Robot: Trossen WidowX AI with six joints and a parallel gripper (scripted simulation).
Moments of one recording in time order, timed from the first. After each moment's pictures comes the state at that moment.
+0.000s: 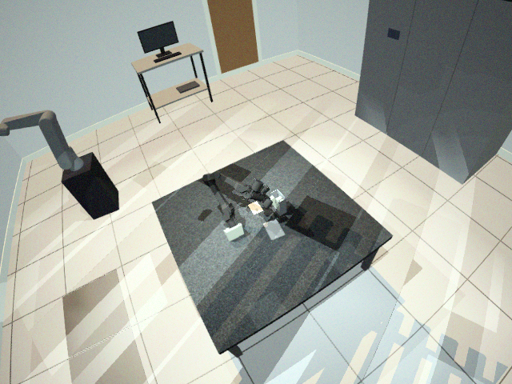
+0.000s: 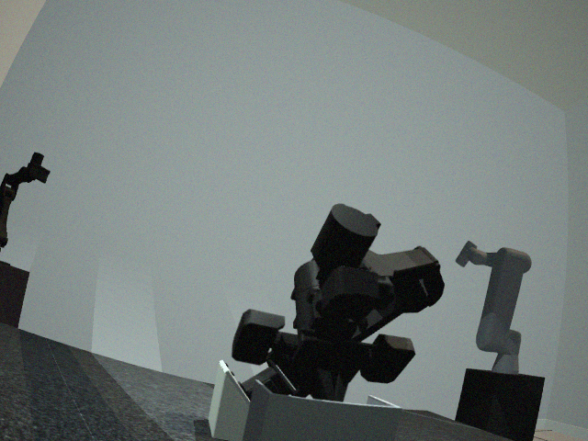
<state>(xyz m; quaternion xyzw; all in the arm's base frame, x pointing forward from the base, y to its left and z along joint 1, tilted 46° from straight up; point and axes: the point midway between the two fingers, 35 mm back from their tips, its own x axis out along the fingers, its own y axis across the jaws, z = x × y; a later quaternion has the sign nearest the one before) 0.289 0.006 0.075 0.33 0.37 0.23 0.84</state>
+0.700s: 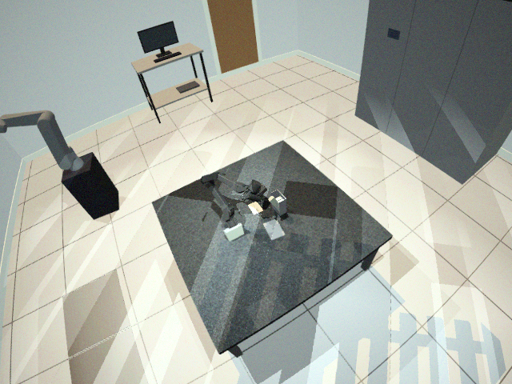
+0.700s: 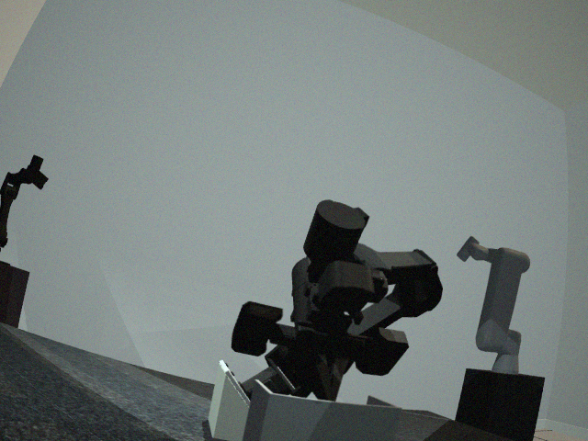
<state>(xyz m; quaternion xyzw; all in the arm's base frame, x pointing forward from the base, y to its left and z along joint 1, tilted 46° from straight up) 0.273 -0.003 0.080 0.32 0.37 0.23 0.84</state>
